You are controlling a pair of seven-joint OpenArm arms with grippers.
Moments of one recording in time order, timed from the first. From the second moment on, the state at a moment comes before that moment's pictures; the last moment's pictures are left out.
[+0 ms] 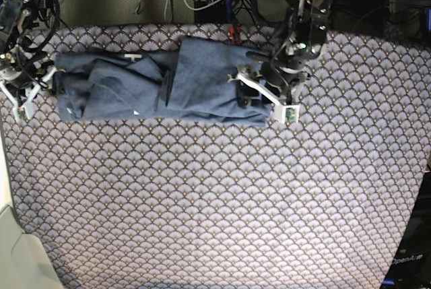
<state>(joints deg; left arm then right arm) 12.7 -0.9 5.8 95.4 -20.4 -0.7 36.4 -7.7 18.0 34.3 85.8 7.1 39.7 -46.4</state>
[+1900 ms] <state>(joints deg) 11.9 -1.4 5.5 95.3 -20.4 -0.6 36.8 -6.7 13.2 34.2 85.4 9.2 39.7 -50.7</state>
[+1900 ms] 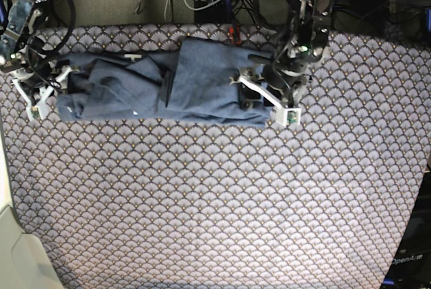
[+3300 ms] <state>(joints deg) 12.0 -1.1 5.4 95.4 -20.4 -0.6 36.8 -9.8 10.3 33.9 109.7 21.5 39.7 -73.0</state>
